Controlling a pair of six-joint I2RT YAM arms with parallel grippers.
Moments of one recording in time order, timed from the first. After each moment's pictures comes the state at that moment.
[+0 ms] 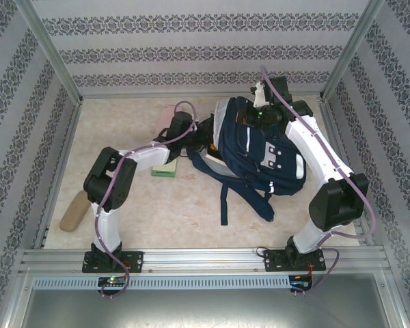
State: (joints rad) left arm -0.51 2.00 1.30 0.26 0.45 -1.23; right arm 0.26 1.64 1.60 -0.78 -0.41 0.46
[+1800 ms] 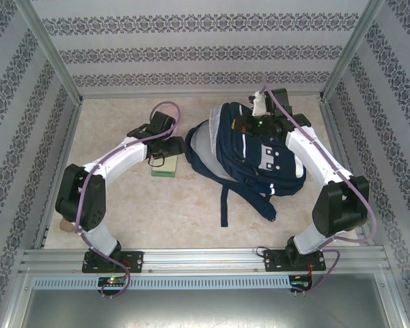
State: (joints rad) left arm -0.38 1.70 1.25 -0.59 0.01 -0.60; right arm 0.25 1.58 1.38 -0.57 -0.55 0.48
